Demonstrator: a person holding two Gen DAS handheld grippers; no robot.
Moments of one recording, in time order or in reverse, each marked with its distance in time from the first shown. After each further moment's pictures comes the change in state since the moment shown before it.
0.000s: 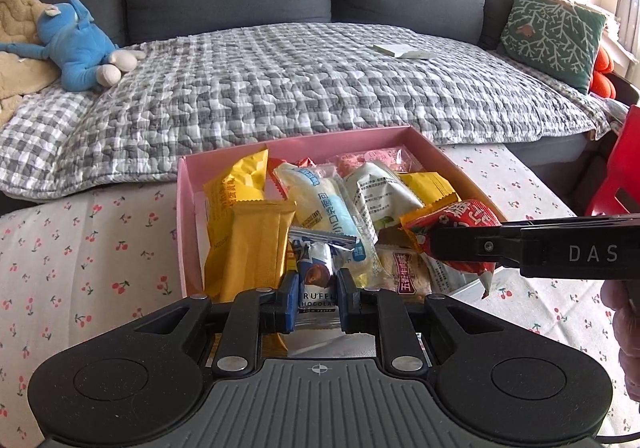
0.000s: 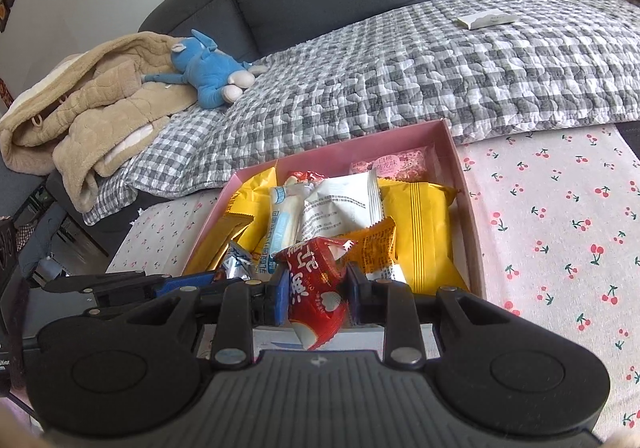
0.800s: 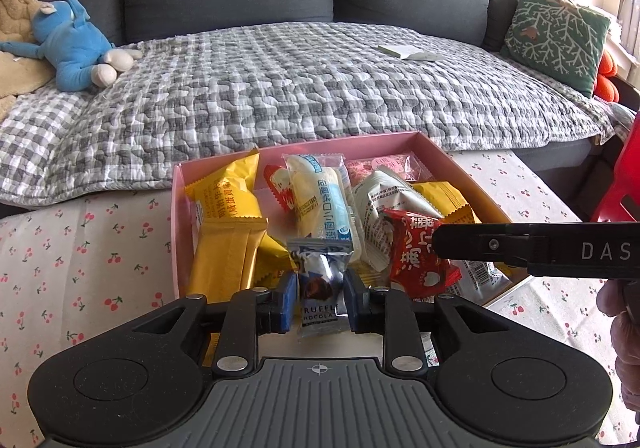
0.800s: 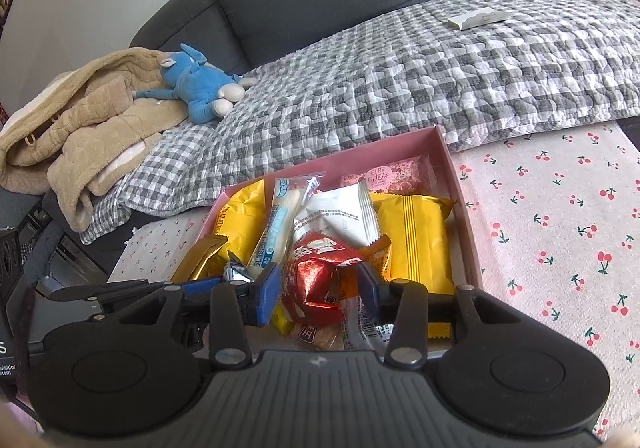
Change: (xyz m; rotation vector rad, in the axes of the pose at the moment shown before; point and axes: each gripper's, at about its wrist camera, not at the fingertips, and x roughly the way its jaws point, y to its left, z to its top) left arm 0.014 0.004 0.009 -0.003 -0.003 -0.009; right arm 0.002 -0.008 0.009 0.046 -0.035 0.005
